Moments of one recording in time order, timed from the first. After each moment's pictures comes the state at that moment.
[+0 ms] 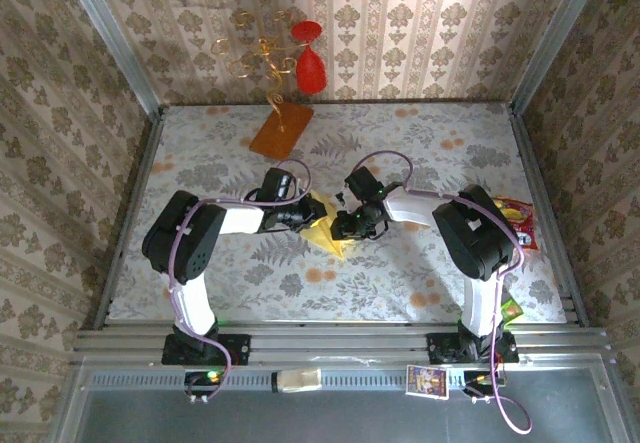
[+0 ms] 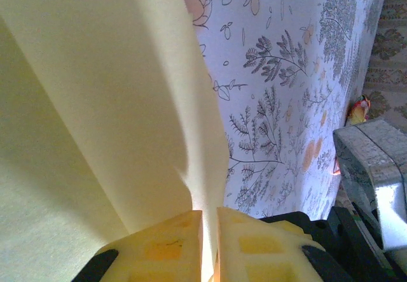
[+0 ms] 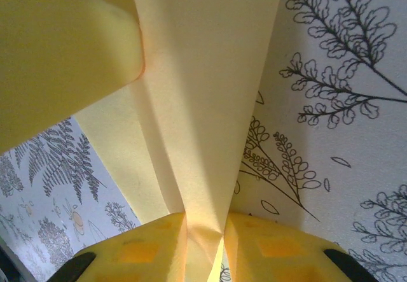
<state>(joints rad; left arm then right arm) -0.54 1.85 0.87 0.19 0.61 -0.95 0.57 1.93 1.14 -0.40 -0.44 0.46</state>
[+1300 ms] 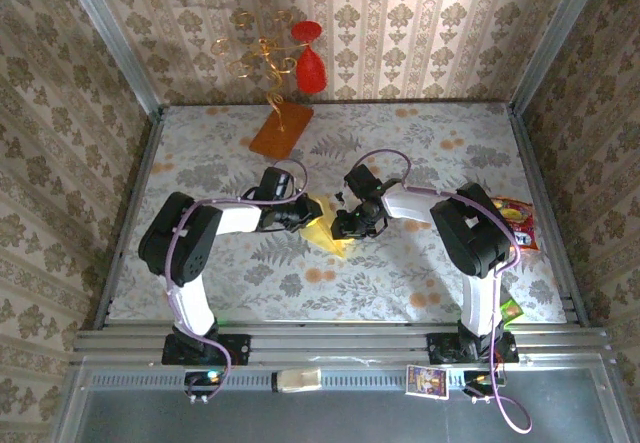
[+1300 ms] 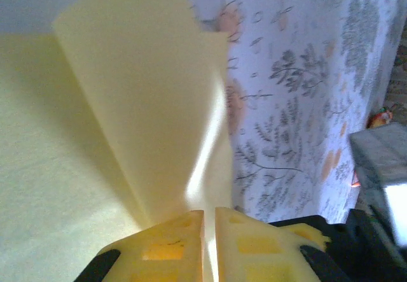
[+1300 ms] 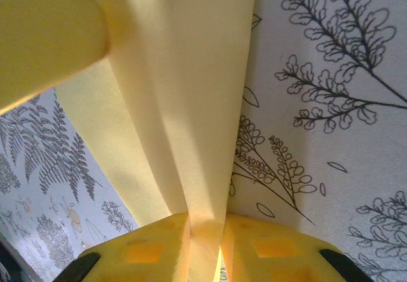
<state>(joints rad) -0.52 1.82 0.88 0.12 0.55 -0.92 0.57 1.95 1.18 -0.46 -0.46 0.44</state>
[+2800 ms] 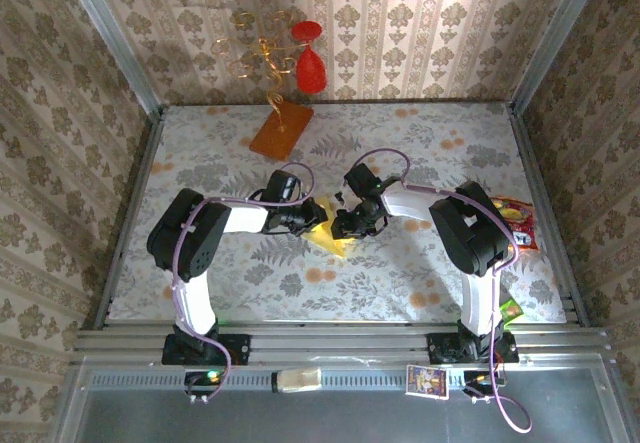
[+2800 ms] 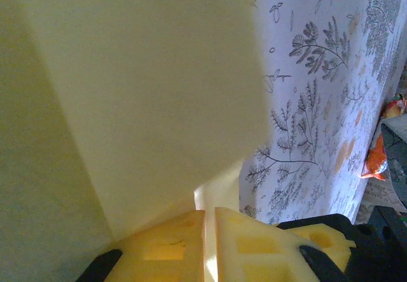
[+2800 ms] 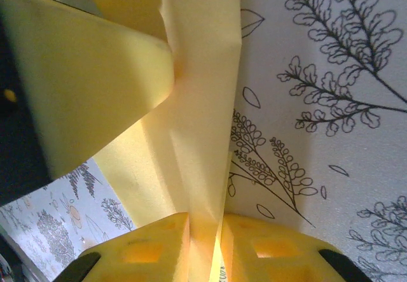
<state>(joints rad) -0.56 1.89 0.89 0.12 0.57 -0.93 0.56 1.97 1.20 -0.49 -0.47 0.42</state>
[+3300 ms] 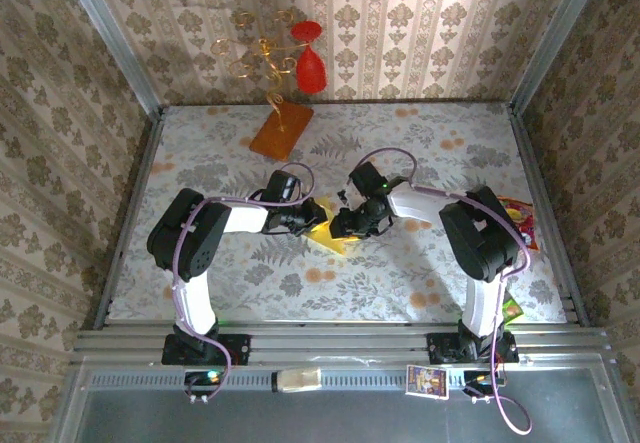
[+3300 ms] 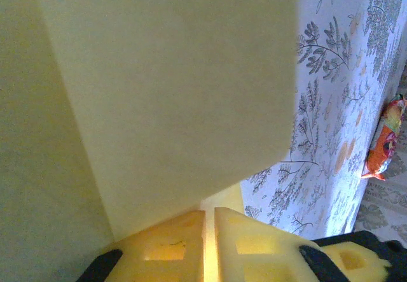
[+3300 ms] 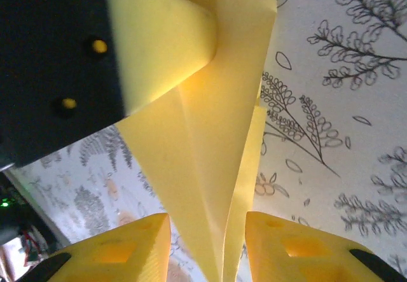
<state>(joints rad) -0.55 1.89 0.89 0.12 0.56 -0.93 0.53 1.88 1.15 -0.49 -0.55 0.45</state>
